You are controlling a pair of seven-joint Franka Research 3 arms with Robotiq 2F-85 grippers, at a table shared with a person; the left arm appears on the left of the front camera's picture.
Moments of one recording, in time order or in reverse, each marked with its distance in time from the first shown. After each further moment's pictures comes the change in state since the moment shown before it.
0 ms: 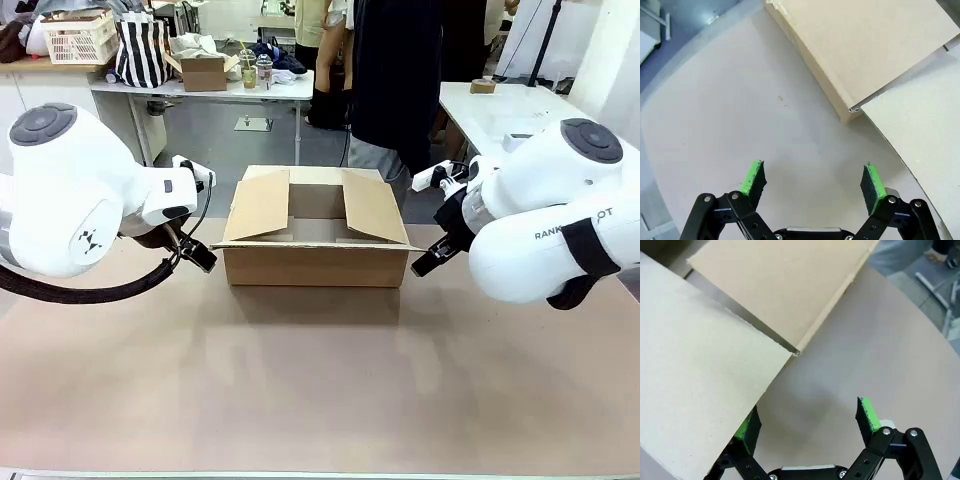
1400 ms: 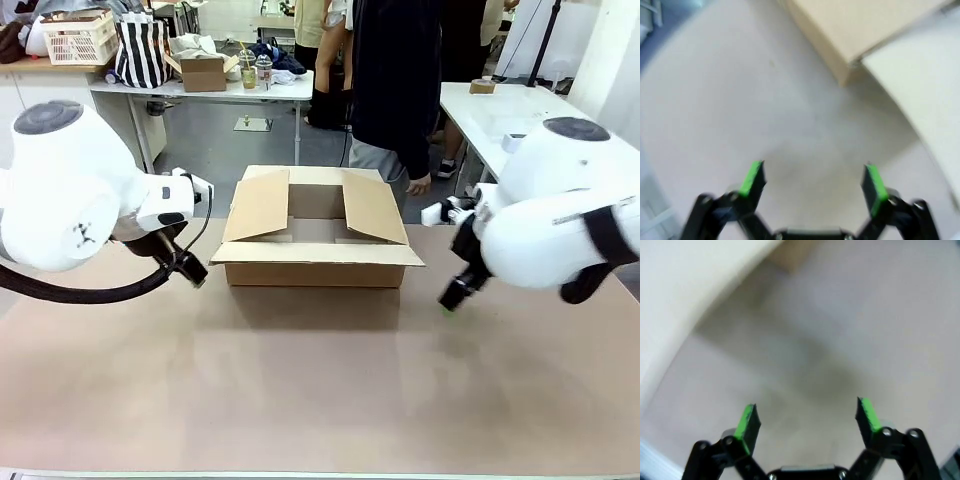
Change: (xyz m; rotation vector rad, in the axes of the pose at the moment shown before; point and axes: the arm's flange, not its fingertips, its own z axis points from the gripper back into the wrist) left arm -0.014 0.000 0.002 -0.040 0.154 -0.033; right arm -0.043 -0.012 0.000 0.083 0.372 -0.009
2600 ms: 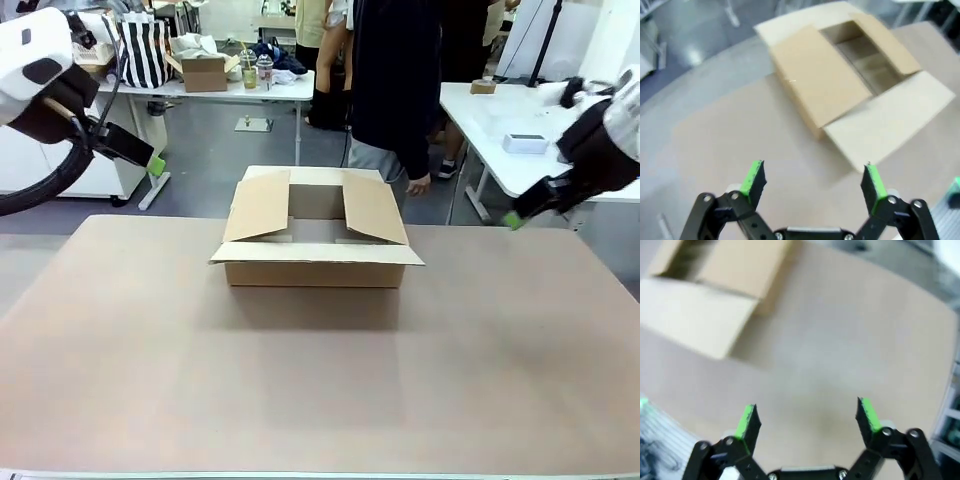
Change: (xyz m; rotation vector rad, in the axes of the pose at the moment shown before) left arm -0.002 0.033 0.195 -0.114 -0.421 0.096; right arm -0.043 -0.029 0.174 0.069 -0.313 -0.248
